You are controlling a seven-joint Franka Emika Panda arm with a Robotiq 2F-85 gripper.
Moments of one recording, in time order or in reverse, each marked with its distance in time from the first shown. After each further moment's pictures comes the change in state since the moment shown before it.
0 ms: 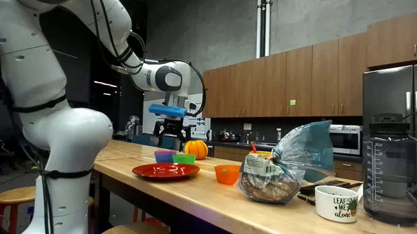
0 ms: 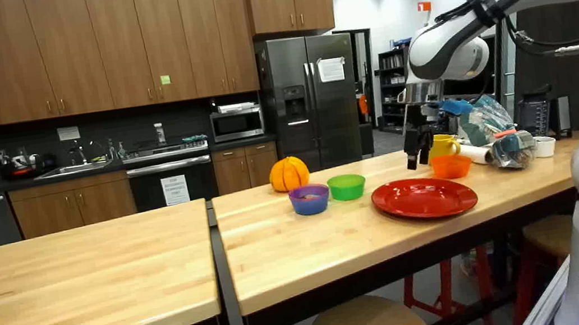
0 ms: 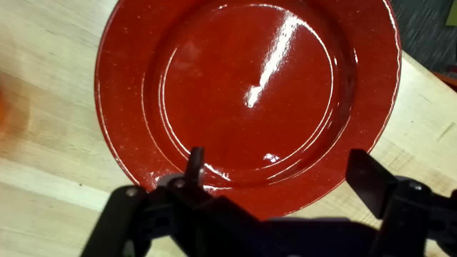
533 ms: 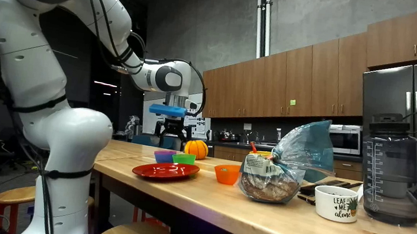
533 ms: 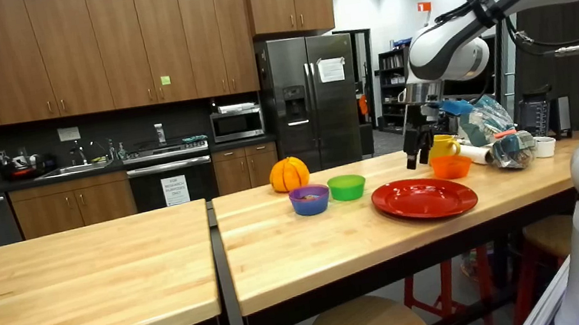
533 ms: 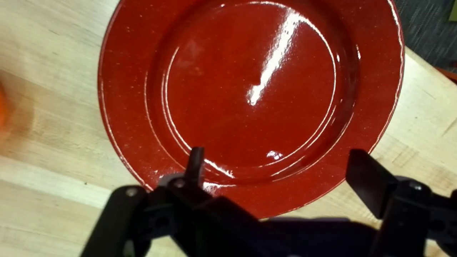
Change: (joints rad) arm -0.008 0.001 0.002 0.000 -0.001 0.013 0.012
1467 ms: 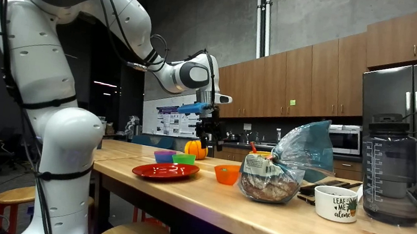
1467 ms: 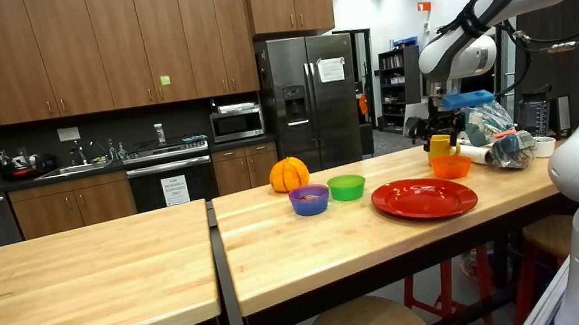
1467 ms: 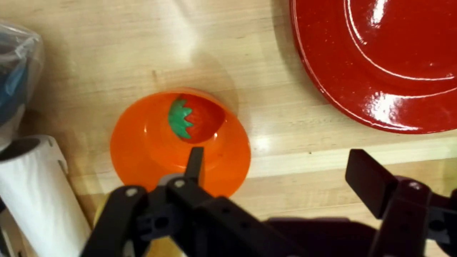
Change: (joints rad) arm -0.293 0.187 -0.001 0.153 -0.133 0.106 0.393
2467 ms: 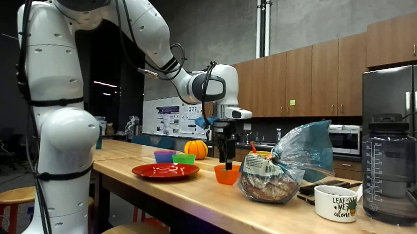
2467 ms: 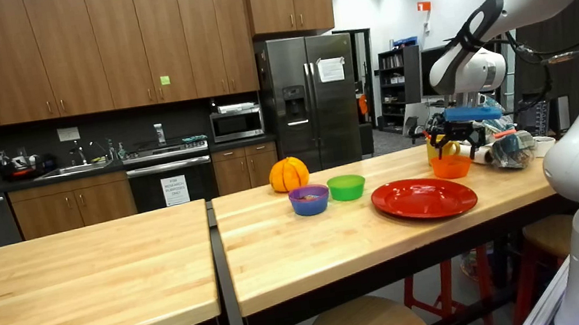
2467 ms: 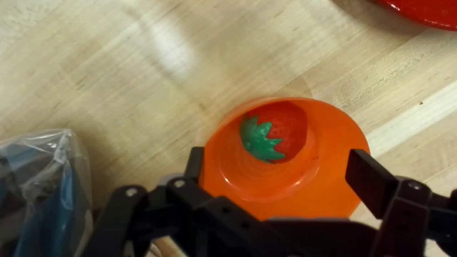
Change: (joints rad) arm -0.084 0.157 -0.078 0.030 0.099 0.084 0.257
